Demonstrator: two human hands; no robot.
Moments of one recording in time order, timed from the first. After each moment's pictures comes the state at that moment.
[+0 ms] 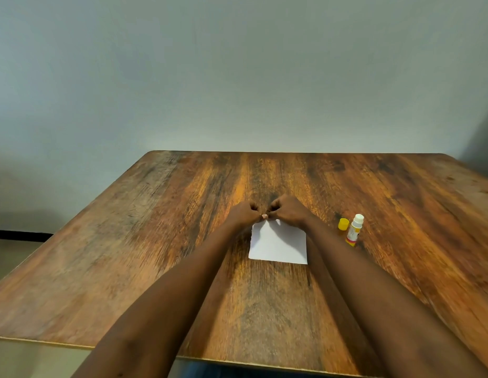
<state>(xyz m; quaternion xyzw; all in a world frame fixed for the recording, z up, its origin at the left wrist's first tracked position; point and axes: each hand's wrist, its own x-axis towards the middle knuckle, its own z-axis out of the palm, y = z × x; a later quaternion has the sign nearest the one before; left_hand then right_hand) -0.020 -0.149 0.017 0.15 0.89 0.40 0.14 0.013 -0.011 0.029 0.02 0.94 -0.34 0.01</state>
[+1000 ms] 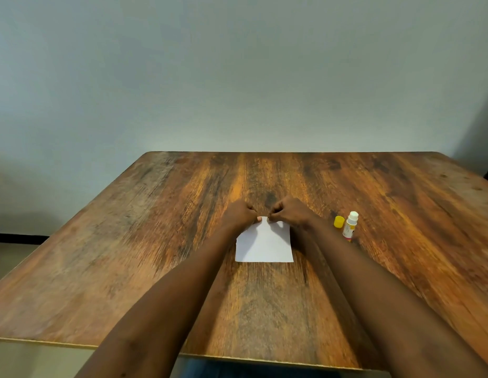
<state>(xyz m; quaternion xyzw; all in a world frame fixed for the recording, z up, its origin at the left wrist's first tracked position) -0.017 -0.150 0.013 0.14 0.92 0.37 0.08 0.028 -0.004 0.032 0.04 0.94 -0.34 0.03</state>
